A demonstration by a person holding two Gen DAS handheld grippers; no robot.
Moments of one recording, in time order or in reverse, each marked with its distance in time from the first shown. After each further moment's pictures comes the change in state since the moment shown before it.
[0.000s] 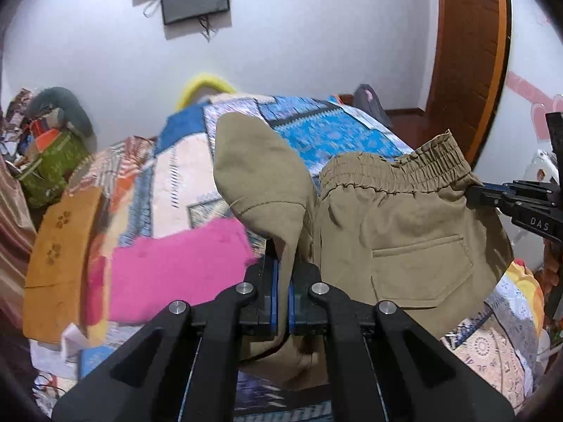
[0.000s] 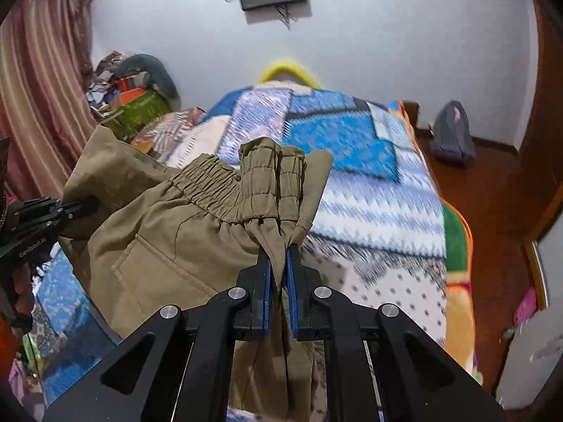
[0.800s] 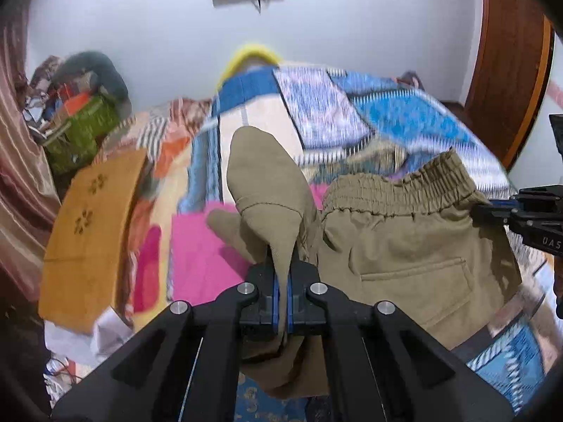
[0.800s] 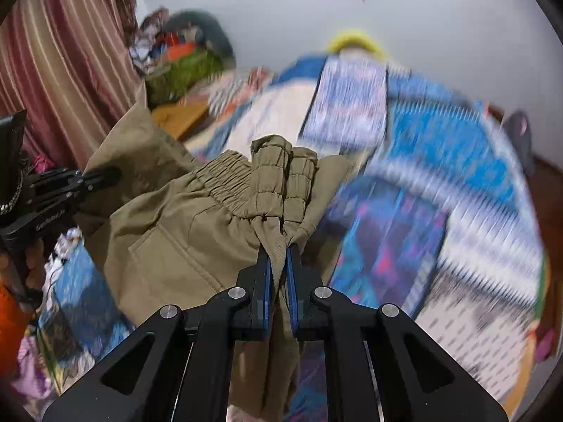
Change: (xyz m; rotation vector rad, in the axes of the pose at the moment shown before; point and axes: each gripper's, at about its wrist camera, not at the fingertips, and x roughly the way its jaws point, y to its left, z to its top) left arm 0.042 0.122 -0.042 -0.081 0.116 0.092; right arm 0.113 0.096 -0.006 -0.111 0.228 0.165
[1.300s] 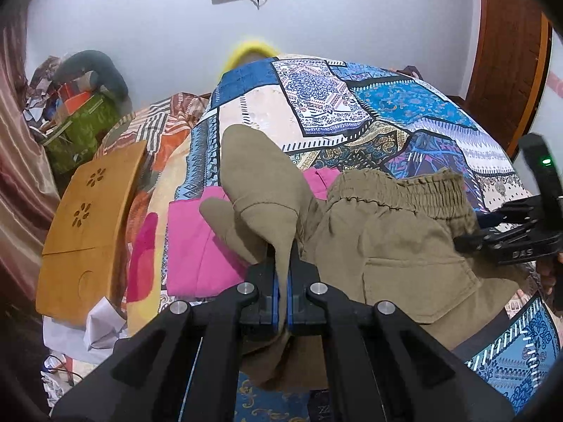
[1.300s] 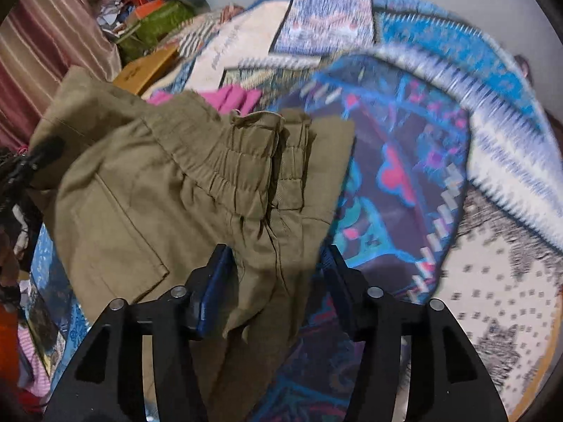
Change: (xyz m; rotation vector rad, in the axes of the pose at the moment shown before) left arm 0.004 -0.006 -0.020 0.014 -0.013 0.017; right arm 0.061 -0.031 -0.027 0.106 0.210 0.015
